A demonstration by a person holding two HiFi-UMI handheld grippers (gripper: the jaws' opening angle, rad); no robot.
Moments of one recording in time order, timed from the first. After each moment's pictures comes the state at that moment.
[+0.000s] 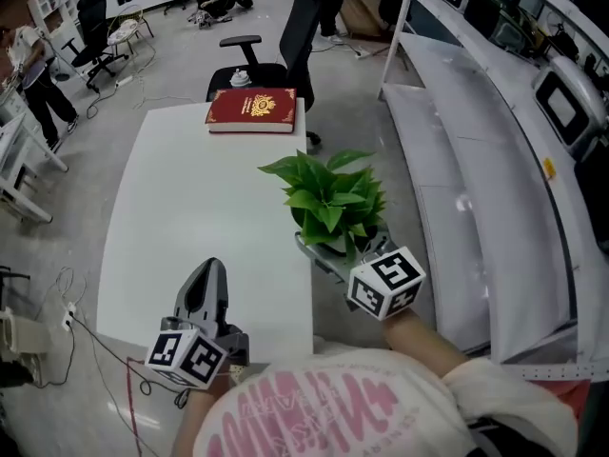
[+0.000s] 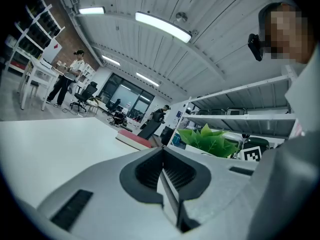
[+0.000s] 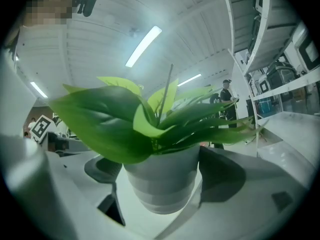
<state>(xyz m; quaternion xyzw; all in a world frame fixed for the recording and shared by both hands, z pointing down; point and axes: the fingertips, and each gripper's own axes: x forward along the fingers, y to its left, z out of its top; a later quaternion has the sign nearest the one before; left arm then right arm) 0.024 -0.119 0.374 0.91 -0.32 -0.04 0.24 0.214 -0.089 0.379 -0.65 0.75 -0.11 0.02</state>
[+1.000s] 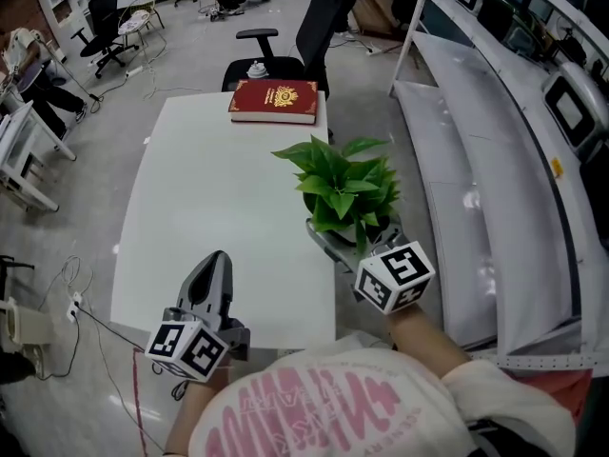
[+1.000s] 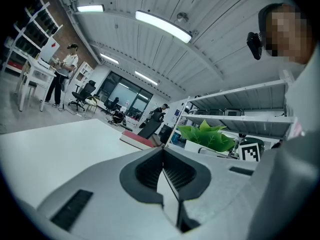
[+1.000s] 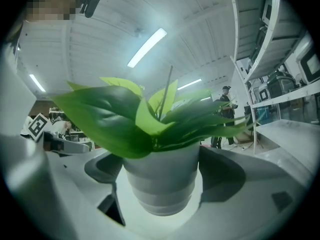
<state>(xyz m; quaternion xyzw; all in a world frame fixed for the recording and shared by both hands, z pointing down) -0.013 -0.124 0.370 0.92 -0.30 -0.04 0.24 0.188 -0.096 0.361 -0.67 0.74 -0.08 0.01</state>
